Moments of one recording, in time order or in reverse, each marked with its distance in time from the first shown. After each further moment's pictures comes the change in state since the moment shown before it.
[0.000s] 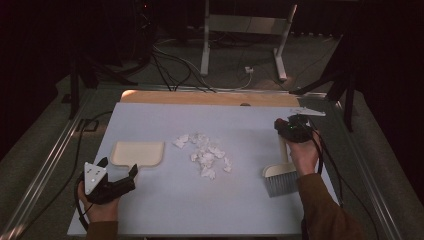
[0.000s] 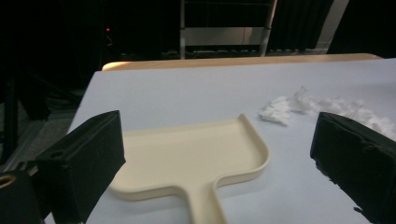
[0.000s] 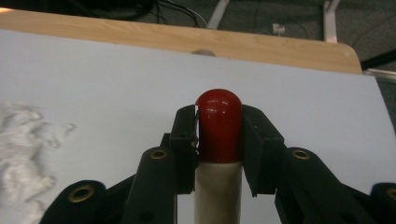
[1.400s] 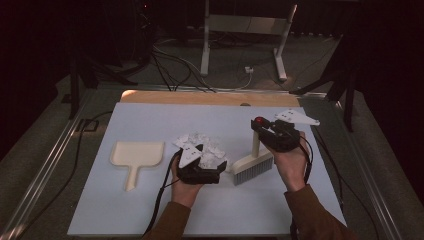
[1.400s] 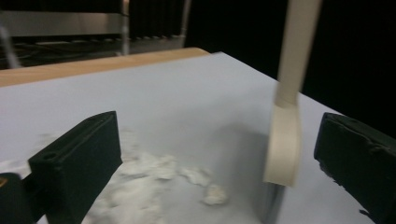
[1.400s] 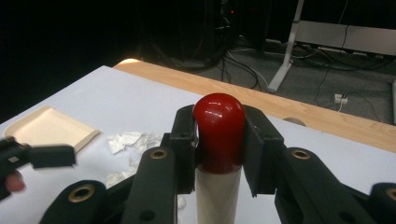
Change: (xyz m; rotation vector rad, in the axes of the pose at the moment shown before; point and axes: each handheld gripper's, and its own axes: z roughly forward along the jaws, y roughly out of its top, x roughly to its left) left arm -0.183 0.034 0.098 0.059 -0.541 0.041; right arm 0.086 0.014 -0.068 -0.215 0.228 -0.123
